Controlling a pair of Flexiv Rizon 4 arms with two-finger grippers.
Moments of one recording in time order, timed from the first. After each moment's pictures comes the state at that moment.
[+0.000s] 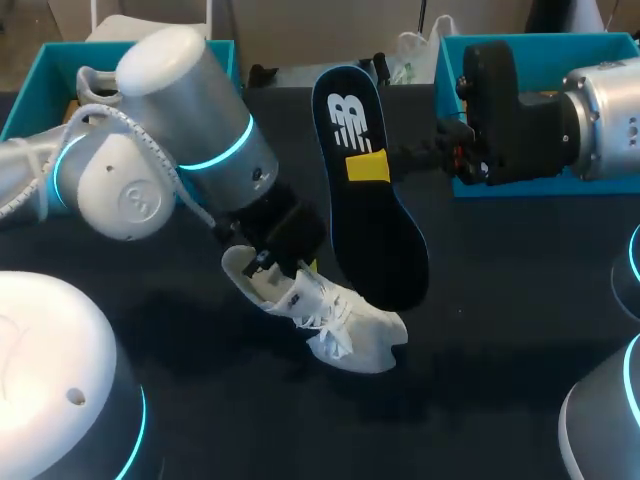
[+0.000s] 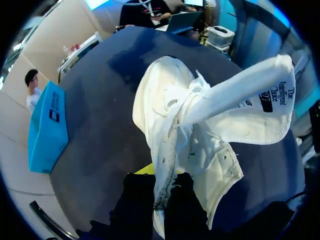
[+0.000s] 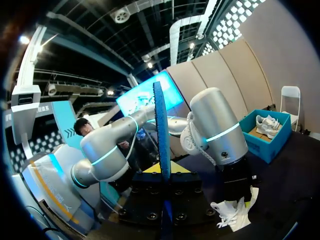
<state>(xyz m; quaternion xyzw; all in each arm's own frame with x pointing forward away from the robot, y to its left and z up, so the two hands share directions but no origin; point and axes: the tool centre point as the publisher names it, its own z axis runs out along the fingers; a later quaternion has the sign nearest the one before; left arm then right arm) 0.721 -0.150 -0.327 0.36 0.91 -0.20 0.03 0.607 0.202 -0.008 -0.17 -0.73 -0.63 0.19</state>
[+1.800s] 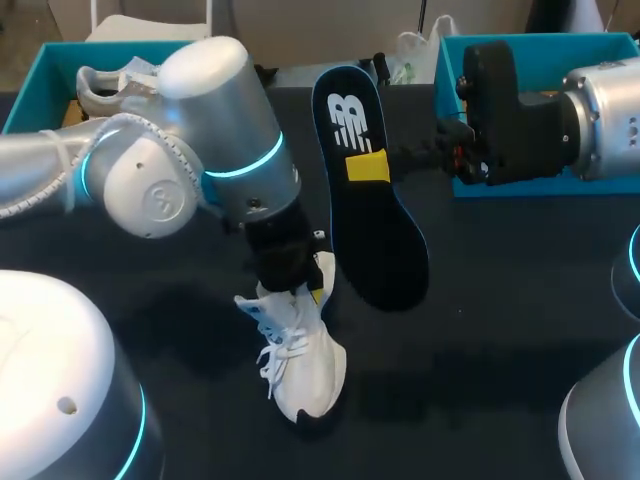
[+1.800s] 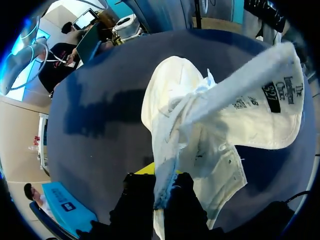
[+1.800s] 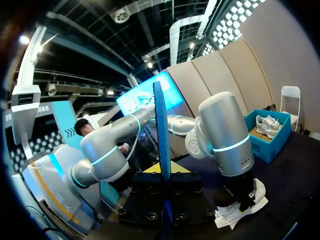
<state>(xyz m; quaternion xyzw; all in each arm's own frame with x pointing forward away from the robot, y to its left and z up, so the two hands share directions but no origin) 0.708 -0.164 -0.354 0.69 0.71 -0.16 0.05 0.607 0.202 -0.008 -0.17 -0.73 -0.63 0.19</state>
